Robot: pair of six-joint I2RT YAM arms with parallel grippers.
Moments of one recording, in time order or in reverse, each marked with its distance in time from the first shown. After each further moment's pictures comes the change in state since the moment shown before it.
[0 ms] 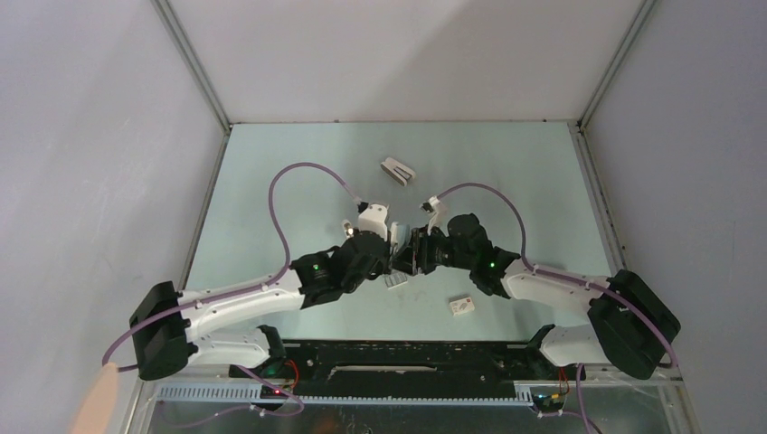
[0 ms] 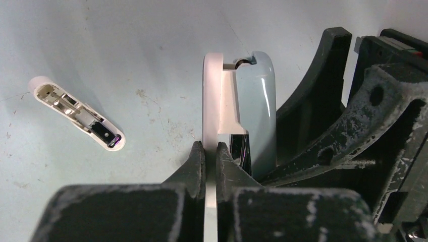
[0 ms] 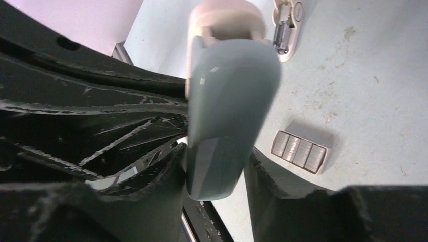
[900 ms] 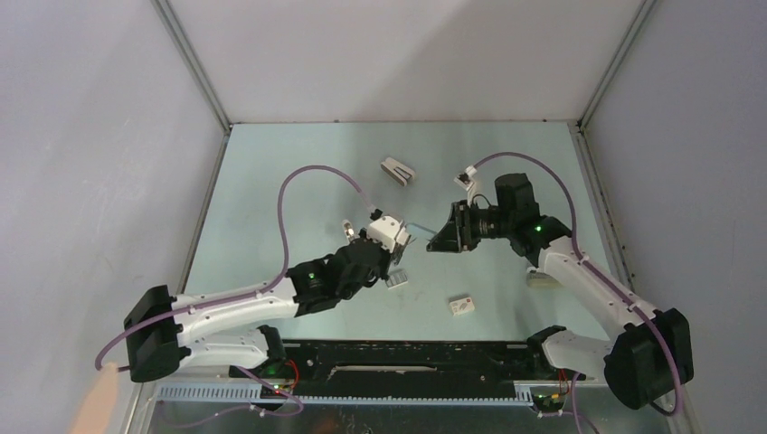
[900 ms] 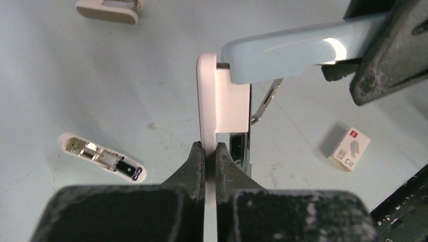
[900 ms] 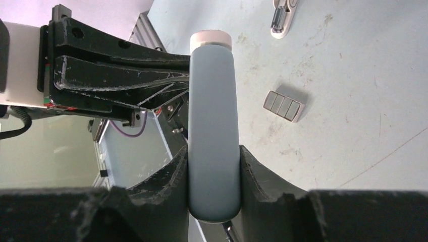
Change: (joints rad) left arm -0.038 -0.051 -0.064 0.124 0.029 0.312; right arm -0.357 -0.147 0.244 -0.594 -0.445 -0.266
